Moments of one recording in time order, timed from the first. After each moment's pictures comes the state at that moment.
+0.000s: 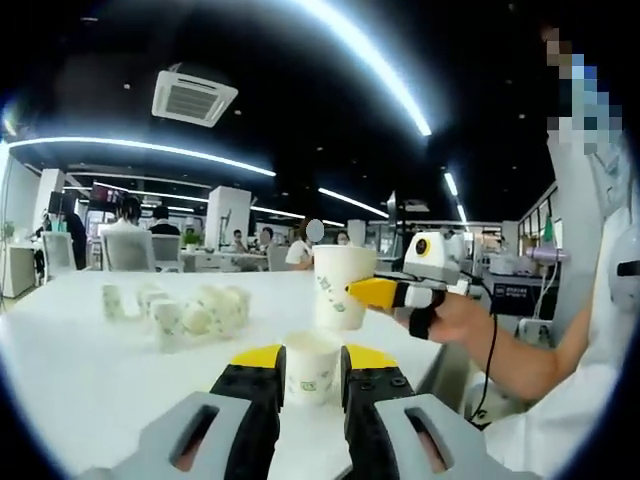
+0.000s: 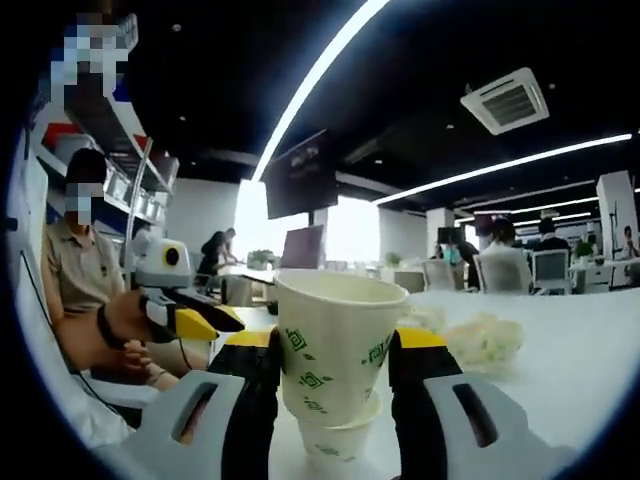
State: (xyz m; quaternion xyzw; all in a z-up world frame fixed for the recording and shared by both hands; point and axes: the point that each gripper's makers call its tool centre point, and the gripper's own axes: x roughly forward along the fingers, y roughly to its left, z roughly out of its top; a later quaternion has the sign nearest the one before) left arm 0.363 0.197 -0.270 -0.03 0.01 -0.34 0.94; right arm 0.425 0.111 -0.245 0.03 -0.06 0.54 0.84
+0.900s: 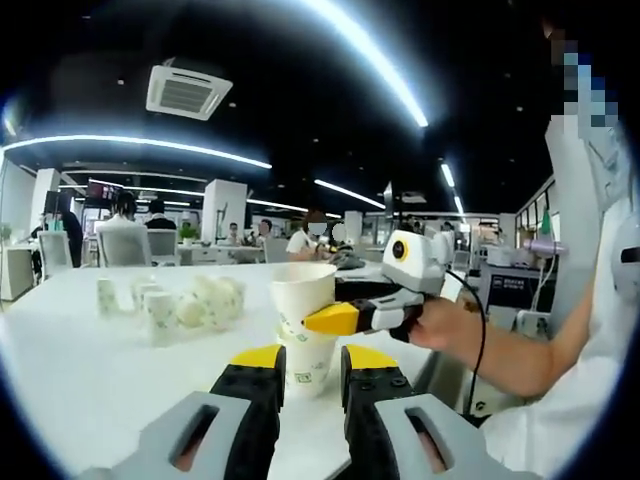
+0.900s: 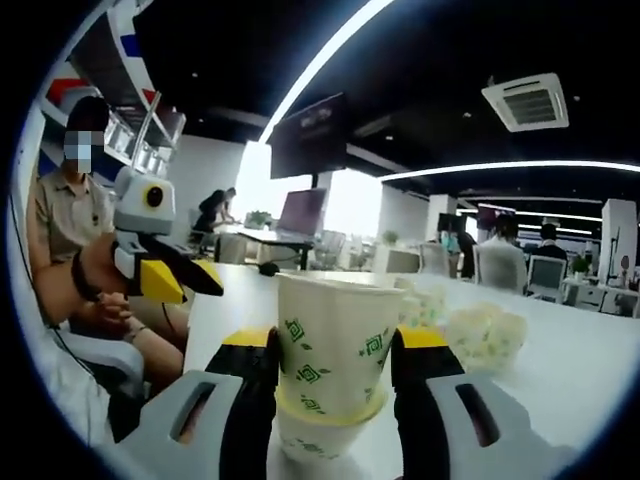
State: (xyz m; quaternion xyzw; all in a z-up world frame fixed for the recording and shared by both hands) left arm 0.361 0.190 -0.279 -0.02 0.02 -0.35 0.94; right arm 0.437 0.138 -0.281 -0.07 -0.04 0.53 0.84
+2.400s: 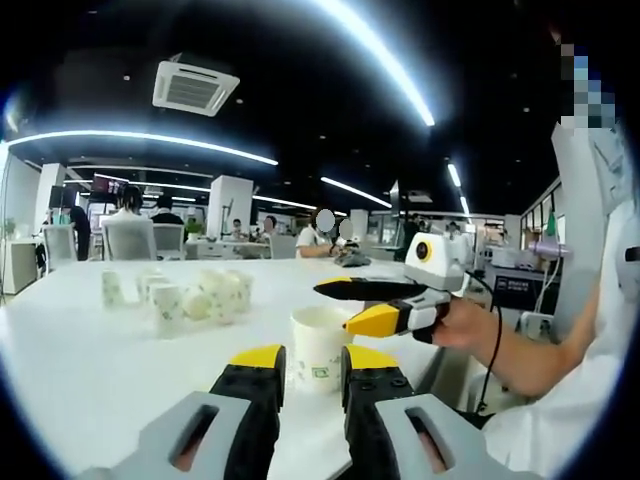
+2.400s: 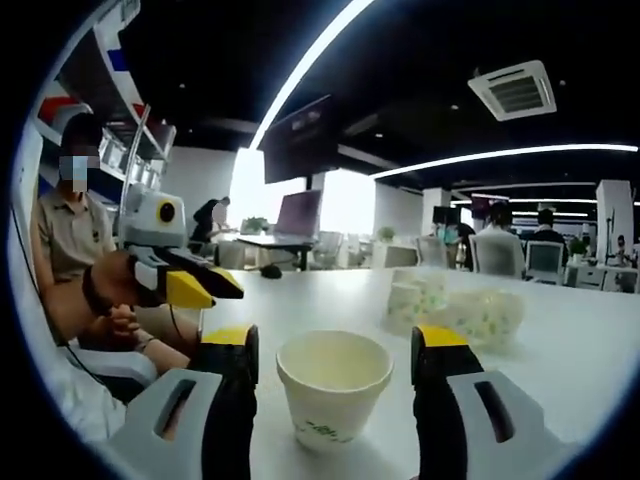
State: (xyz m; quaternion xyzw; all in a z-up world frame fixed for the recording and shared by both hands) left arm 0.368 0.197 -0.288 -0.02 0.03 -0.34 0.94; right arm 0.423 0.120 -0.288 -0.03 -0.02 0.52 0.85
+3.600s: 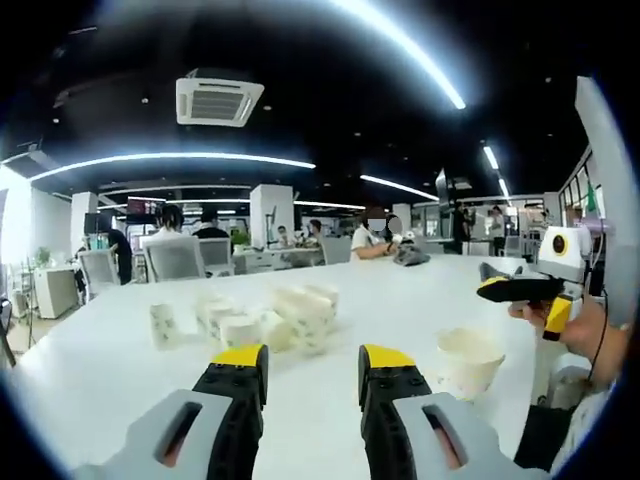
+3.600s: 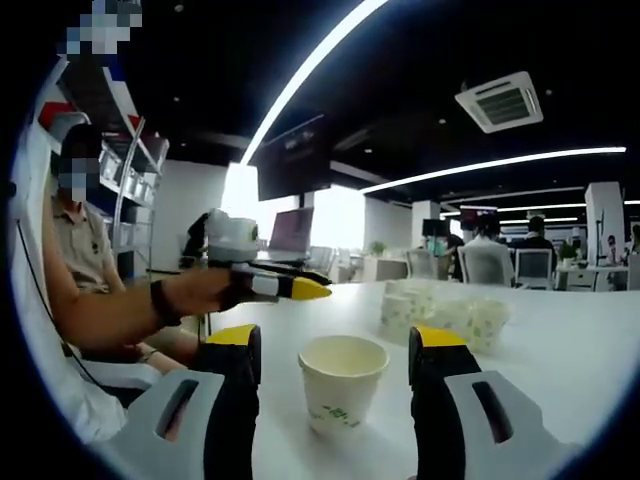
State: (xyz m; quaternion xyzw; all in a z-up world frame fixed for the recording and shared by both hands) left arm 0.505 0.262 -0.271 0.03 0.02 -0.23 0.97; right arm 0.398 0.091 -0.271 -0.01 -0.05 0.50 0.86
